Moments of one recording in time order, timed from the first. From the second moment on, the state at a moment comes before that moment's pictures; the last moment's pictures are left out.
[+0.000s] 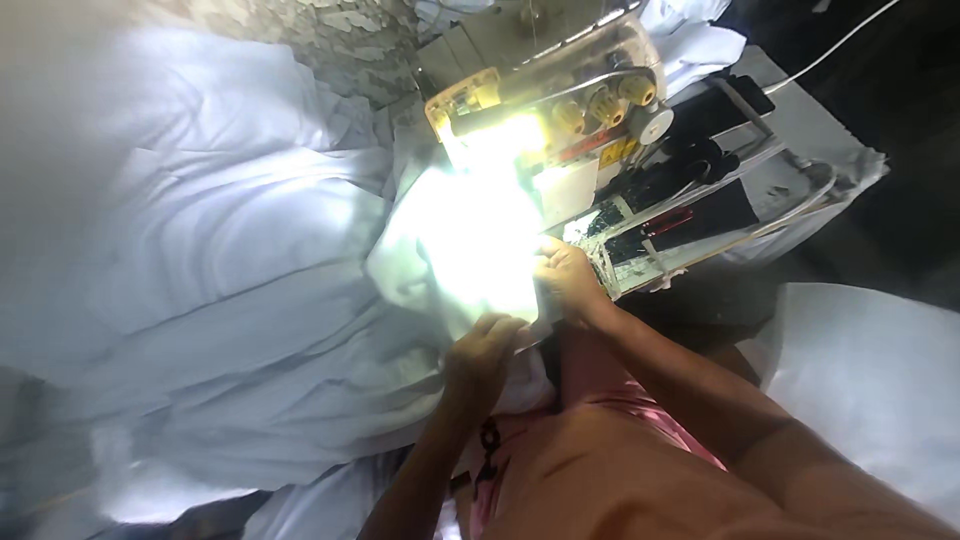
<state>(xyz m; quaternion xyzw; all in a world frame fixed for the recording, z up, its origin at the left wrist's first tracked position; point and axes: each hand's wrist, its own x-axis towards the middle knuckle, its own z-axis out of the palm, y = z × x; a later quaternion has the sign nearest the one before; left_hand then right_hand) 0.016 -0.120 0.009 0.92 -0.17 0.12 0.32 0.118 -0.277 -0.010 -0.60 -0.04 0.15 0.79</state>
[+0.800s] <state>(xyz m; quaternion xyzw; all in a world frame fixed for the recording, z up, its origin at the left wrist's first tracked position) 0.055 -0.142 0.029 0.95 -0.13 0.18 0.22 0.111 -0.281 -0.008 -0.59 -0.02 0.17 0.79</state>
